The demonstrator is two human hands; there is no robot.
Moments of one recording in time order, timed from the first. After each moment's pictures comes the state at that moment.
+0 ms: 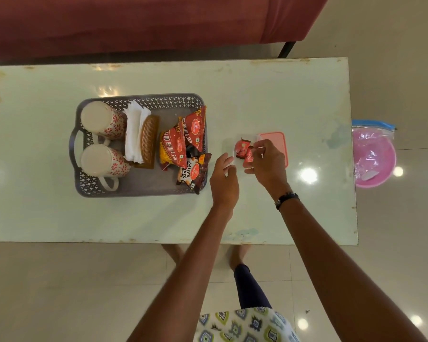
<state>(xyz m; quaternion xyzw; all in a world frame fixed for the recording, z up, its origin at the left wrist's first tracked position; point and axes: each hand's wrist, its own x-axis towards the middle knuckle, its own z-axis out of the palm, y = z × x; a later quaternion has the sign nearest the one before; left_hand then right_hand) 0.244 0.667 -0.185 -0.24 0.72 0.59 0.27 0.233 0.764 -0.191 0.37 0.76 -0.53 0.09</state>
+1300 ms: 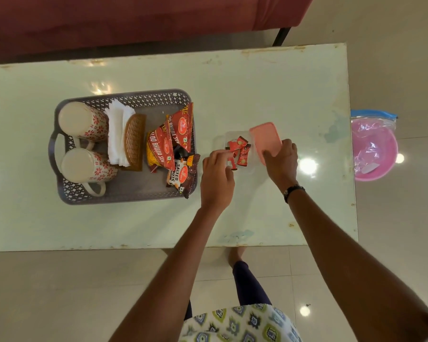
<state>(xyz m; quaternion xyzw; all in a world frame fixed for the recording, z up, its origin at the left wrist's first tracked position) 0.235 0.662 -0.223 0.08 0.92 0.35 0.18 0.242 0.815 -0.246 0.42 0.82 -0.39 0.10</state>
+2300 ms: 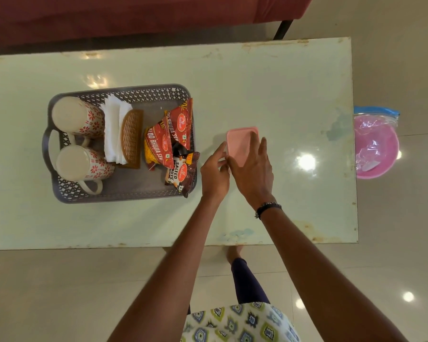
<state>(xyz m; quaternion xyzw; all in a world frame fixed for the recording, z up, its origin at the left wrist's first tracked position) 0.224 0.670 -0.234 -0.13 0.78 0.54 0.27 0.244 0.751 -0.231 0.31 0.89 -0.31 0.13</state>
